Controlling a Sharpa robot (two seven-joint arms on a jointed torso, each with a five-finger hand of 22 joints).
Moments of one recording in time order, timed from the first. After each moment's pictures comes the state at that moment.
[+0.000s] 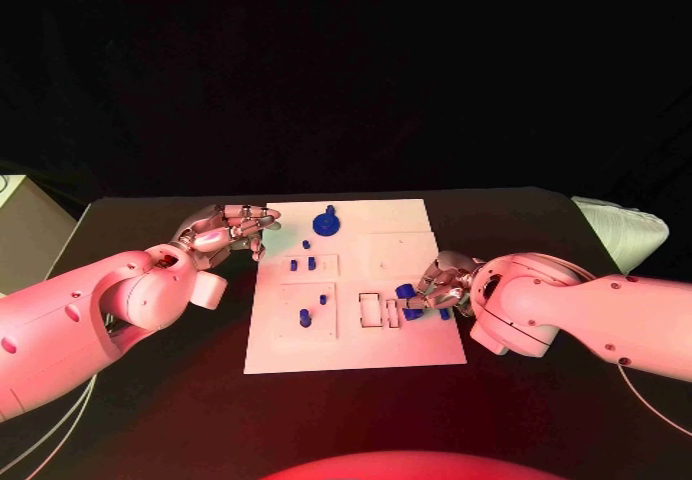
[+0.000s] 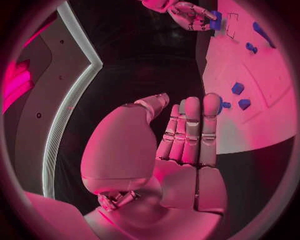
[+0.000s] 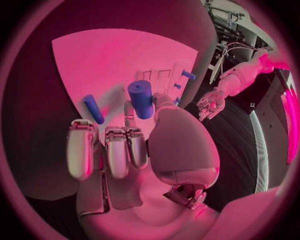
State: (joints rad) left arm 0.97 -0.89 0.22 1.43 -0.22 -0.08 0.21; left_hand 1.38 -0.21 0.53 0.13 0.16 0.89 0.18 0.21 0.33 0.96 0.12 0.46 0.13 1.05 0.05 1.16 0.44 0.17 1.04 0.14 1.00 0.83; right arm 1.22 -0.96 -0.16 1.82 -1.02 -0.35 -0.70; right_hand 1.24 -0.10 -0.01 0.30 0.64 1.01 0.07 0.35 0.60 1.47 -0.01 1.54 1.31 1.47 -0.07 1.55 1.31 0.05 1.47 0.04 1.38 1.31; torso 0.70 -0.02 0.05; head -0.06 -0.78
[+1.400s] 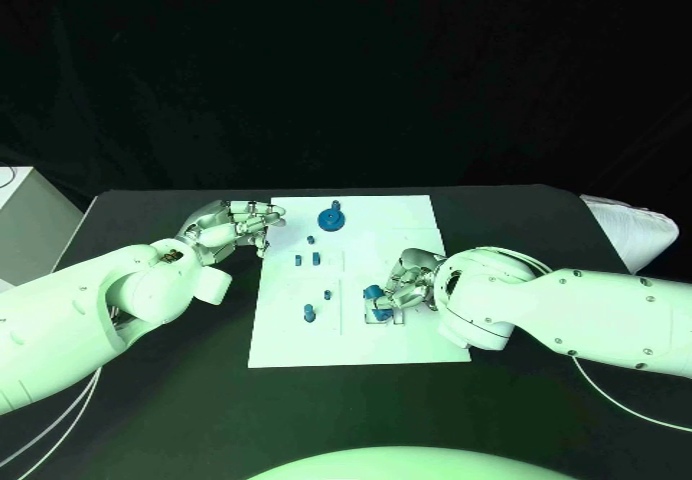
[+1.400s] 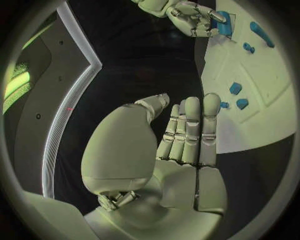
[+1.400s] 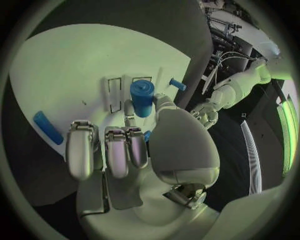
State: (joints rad) left arm 0.97 -0.89 0.22 1.44 -0.24 -0.07 0.21; left_hand 1.39 -0.21 0.53 0.13 0.16 0.89 0.18 0.21 0.33 0.95 0.12 0.46 0.13 1.05 0.05 1.16 0.44 0.17 1.04 0.14 1.00 0.83; right arm 1.21 -0.79 -0.16 1.75 -1.07 -0.30 -0.69; right_hand 1.22 -0.10 0.01 0.31 0.56 1.01 0.07 0.36 0.63 1.47 -0.01 1.52 1.31 1.47 -0.07 1.55 1.31 0.05 1.47 0.04 1.39 1.31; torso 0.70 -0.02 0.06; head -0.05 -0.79
